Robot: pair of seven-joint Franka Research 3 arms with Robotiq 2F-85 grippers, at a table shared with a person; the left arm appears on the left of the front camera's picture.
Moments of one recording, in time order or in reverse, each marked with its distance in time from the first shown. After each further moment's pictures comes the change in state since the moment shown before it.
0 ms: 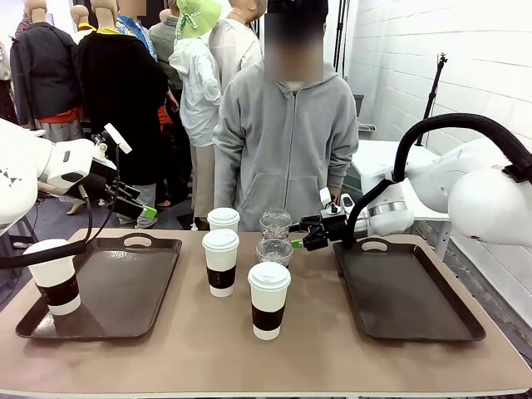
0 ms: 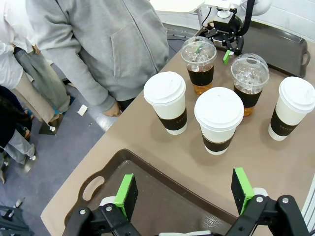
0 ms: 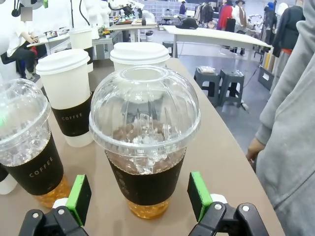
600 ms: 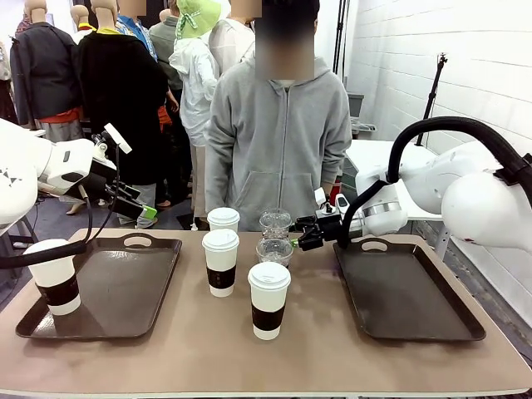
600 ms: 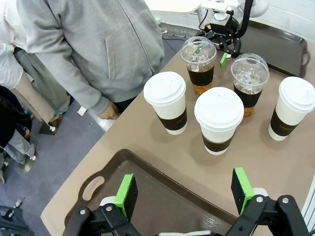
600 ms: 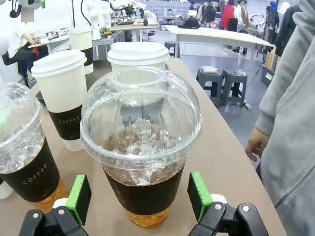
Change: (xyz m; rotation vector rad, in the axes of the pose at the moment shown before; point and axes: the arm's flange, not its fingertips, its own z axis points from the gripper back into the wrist) left arm 0.000 0.000 0.000 0.000 0.000 0.000; right arm -0.001 -0.005 -0.013 0.015 0.000 -0.015
